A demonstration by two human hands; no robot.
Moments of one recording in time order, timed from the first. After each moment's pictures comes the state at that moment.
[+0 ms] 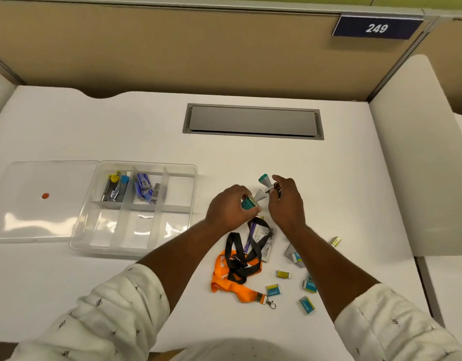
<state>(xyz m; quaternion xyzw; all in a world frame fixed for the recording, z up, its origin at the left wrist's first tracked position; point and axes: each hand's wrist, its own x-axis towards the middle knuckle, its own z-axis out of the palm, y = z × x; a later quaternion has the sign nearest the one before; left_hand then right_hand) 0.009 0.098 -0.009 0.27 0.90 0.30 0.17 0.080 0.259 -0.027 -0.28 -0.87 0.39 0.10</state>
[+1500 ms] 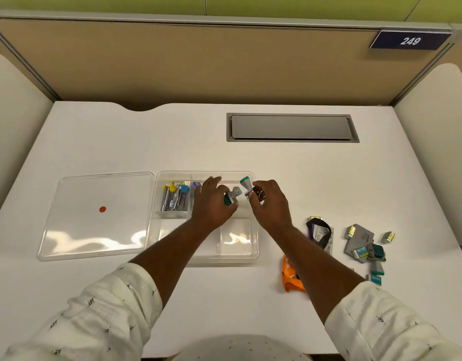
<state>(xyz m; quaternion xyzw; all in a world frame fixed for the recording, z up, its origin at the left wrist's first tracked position) -0.102 -0.090 -0.020 0.26 0.94 0.20 0.11 -0.002 0.062 -0.008 -0.23 -0.88 0.39 0.15</state>
